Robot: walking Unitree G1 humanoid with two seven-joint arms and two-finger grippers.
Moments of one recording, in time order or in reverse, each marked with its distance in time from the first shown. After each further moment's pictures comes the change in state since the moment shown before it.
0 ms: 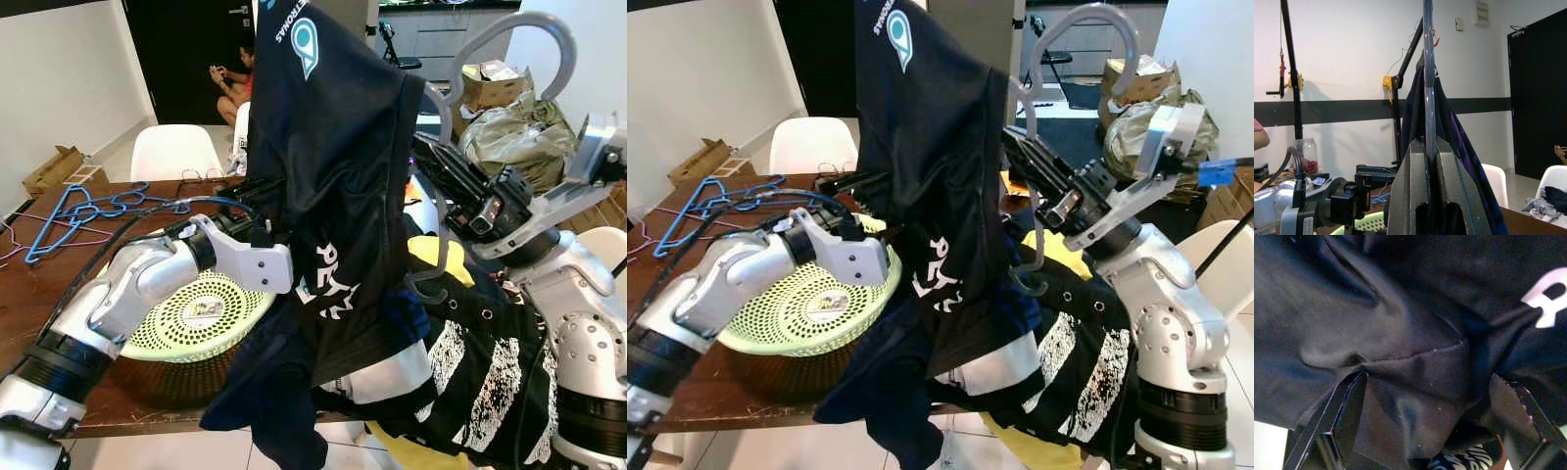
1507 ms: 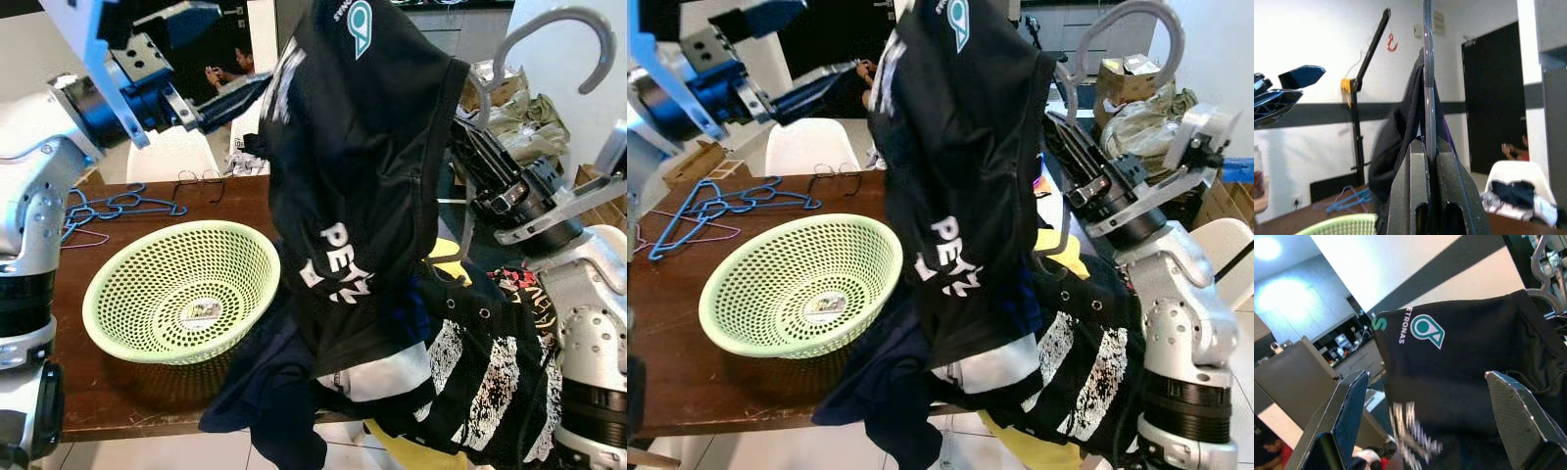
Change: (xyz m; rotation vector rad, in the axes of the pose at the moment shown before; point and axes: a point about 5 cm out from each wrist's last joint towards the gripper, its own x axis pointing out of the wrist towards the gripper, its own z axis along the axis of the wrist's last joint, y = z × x) left arm -0.035 0.141 0.002 -0.806 -0.154 0.235; right arm -0.014 -0.024 0.002 -0.091 -0.010 -0.160
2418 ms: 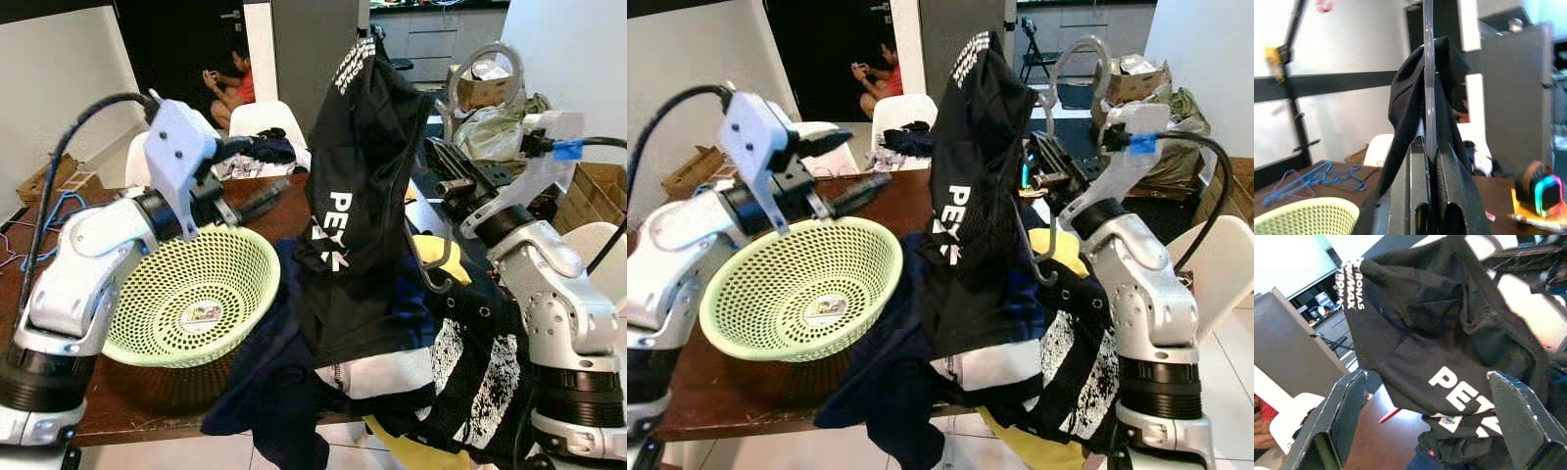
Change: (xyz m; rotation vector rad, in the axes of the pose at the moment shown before) left arm -0.017 -0.055 -0.060 -0.060 0.168 -0.023; right arm 0.020 -0.011 -0.018 -0.104 0.152 -0.229
